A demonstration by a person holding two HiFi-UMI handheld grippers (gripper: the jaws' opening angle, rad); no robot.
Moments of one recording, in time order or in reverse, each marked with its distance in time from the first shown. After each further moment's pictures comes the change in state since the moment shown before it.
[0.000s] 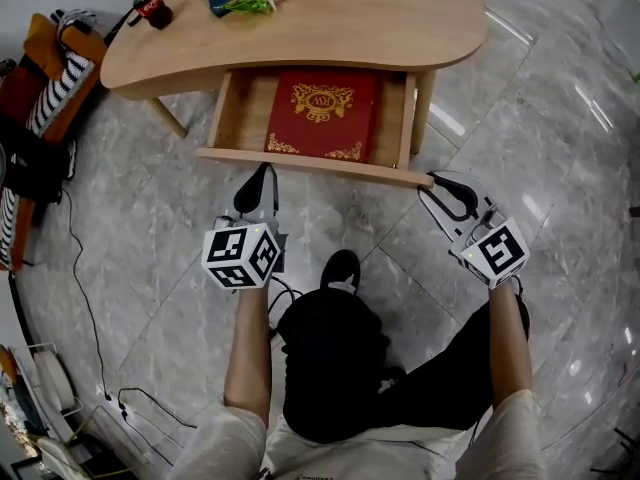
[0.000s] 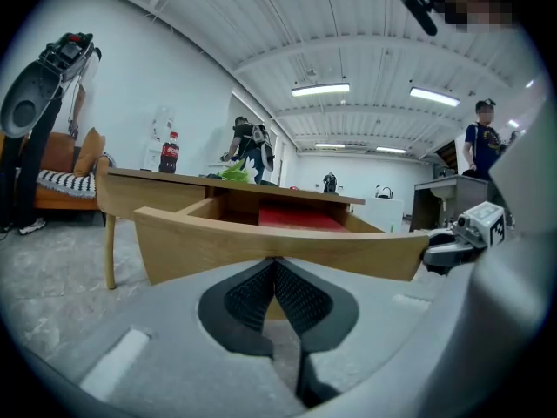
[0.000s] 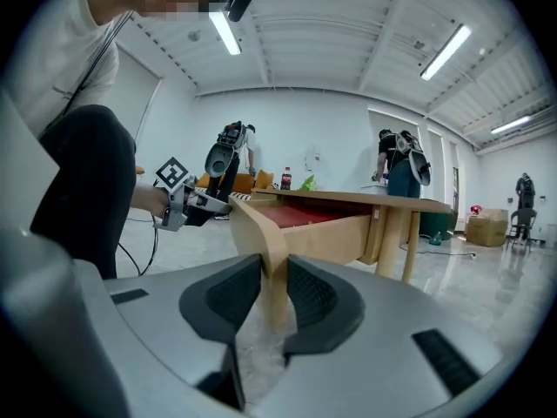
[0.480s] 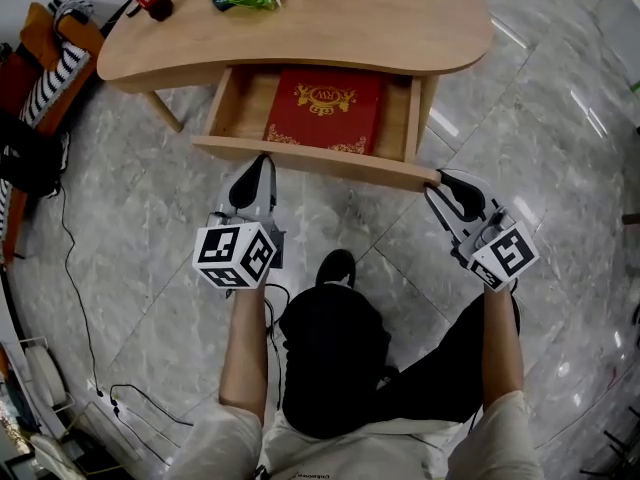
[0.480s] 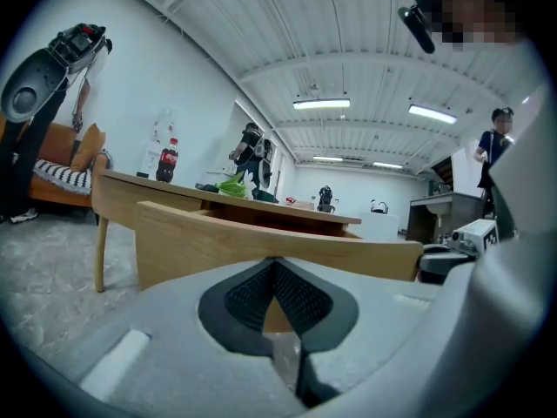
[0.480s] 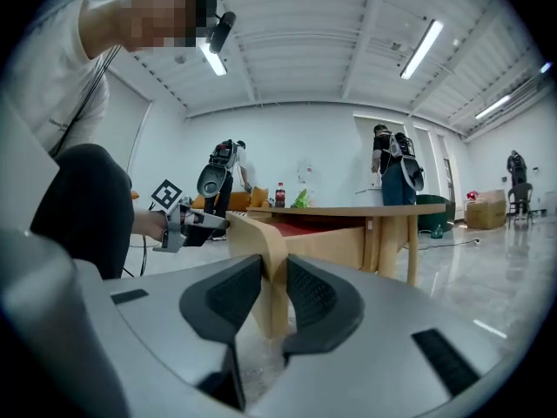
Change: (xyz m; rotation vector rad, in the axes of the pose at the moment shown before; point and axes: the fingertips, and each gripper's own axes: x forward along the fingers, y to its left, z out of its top) left arm 0.000 -0.005 0.026 -0.040 -0.064 -0.039; right arm -0.009 -0.011 0.023 0.112 -0.099 -0.005
